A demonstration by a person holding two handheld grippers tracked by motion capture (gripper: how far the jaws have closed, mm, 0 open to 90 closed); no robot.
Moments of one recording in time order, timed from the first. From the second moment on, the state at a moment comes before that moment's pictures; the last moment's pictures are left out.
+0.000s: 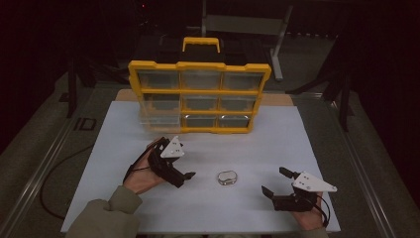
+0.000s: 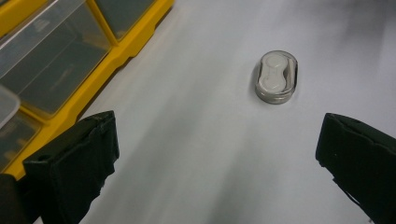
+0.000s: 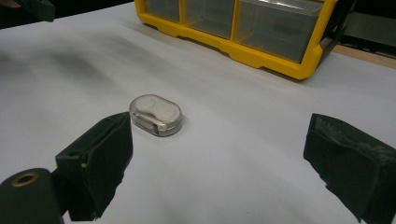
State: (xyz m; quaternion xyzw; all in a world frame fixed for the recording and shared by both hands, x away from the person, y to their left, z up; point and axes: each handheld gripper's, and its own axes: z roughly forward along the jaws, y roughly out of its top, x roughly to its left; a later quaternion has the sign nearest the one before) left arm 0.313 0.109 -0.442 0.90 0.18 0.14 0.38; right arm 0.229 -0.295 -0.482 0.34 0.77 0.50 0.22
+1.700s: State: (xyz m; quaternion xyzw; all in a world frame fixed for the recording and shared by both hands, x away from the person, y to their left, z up) left arm 0.332 0.028 -0.485 0.92 0.14 0.09 0.37; right arm 0.228 -0.296 -0.481 0.34 0.77 0.50 0.22
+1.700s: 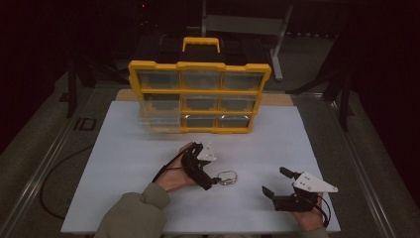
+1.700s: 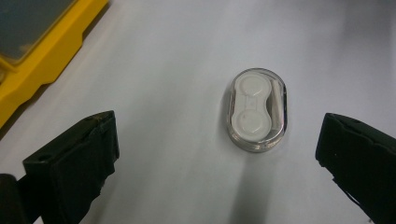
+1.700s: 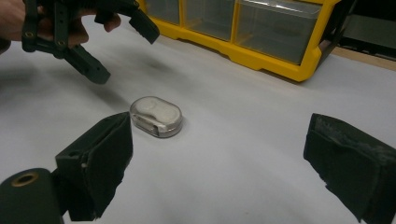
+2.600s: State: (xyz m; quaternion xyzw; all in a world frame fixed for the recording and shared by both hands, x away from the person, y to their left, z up) left arm 0.336 0.001 -0.509 0.93 0.13 0.06 0.34; right arm 0.228 -0.296 -0.482 0.34 0.77 0.50 0.22
